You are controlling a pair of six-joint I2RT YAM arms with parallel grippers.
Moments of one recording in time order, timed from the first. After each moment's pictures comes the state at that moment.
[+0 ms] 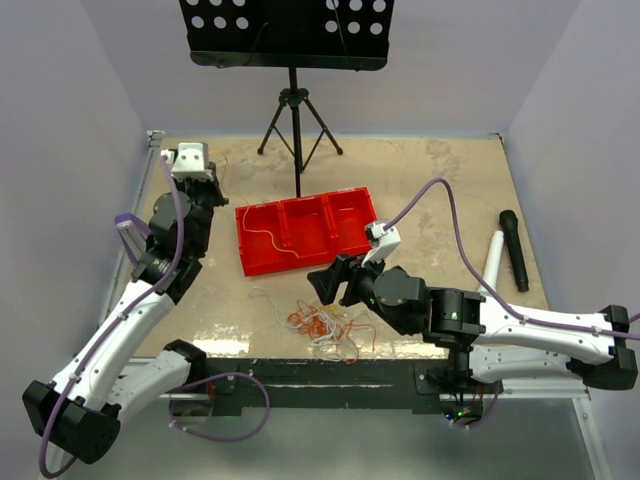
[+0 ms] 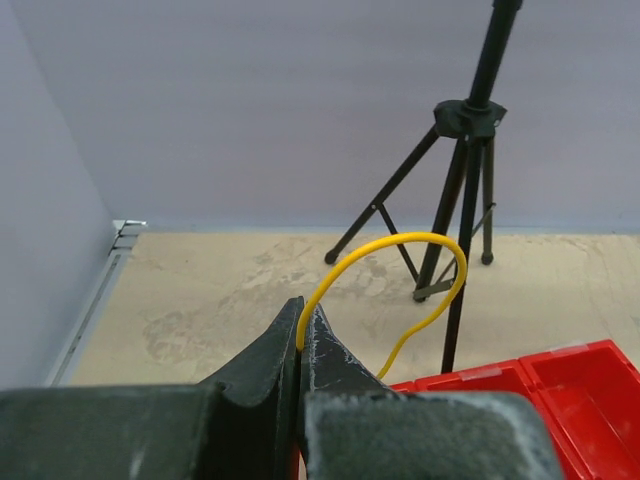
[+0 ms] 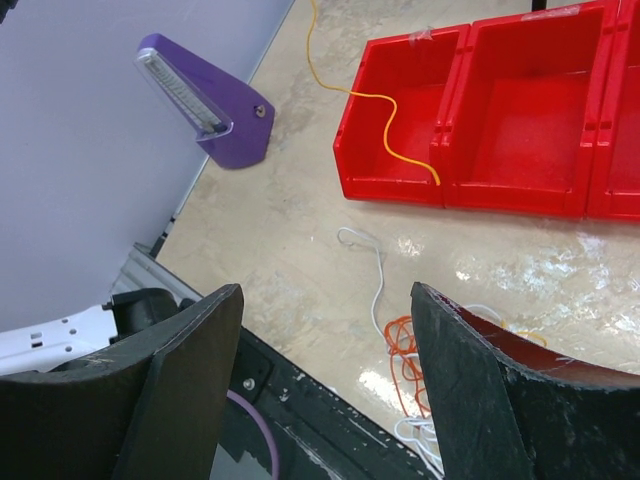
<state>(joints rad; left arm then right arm) -0.42 0.92 0.90 0.10 -0.43 0.01 1.36 0.97 0.93 -0.24 0.65 0.75</state>
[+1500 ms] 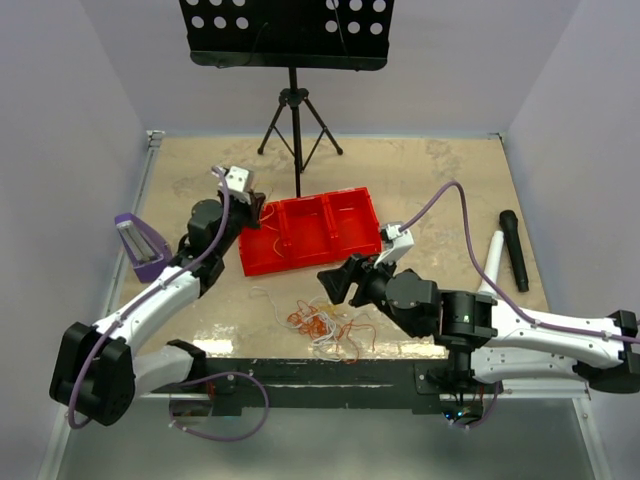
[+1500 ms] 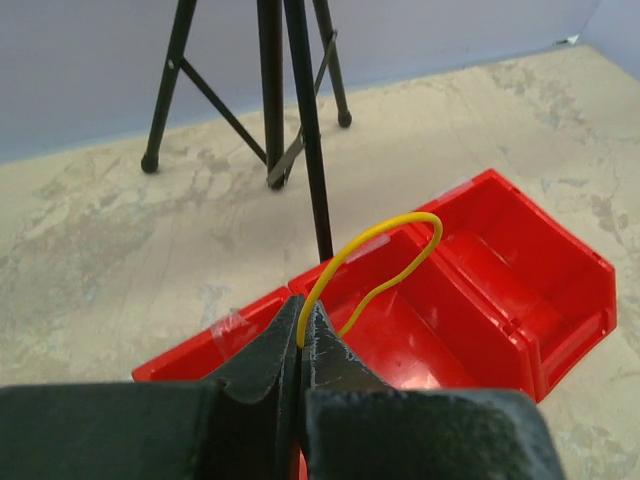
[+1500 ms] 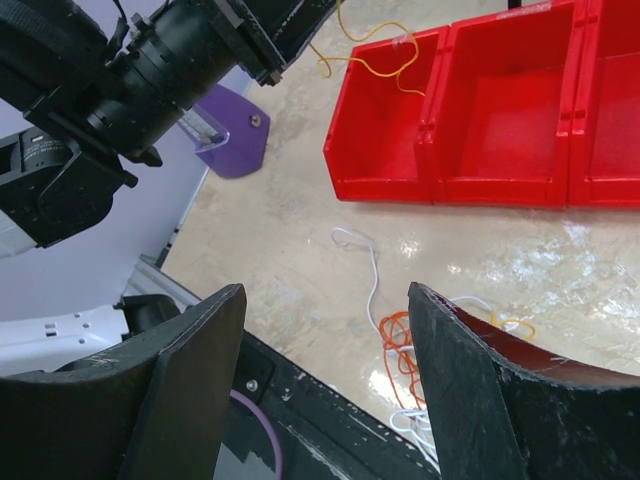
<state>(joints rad) -0.38 1.13 0.65 0.40 0.02 -0.08 1.36 0.91 0.90 -0.27 0.67 0.79</state>
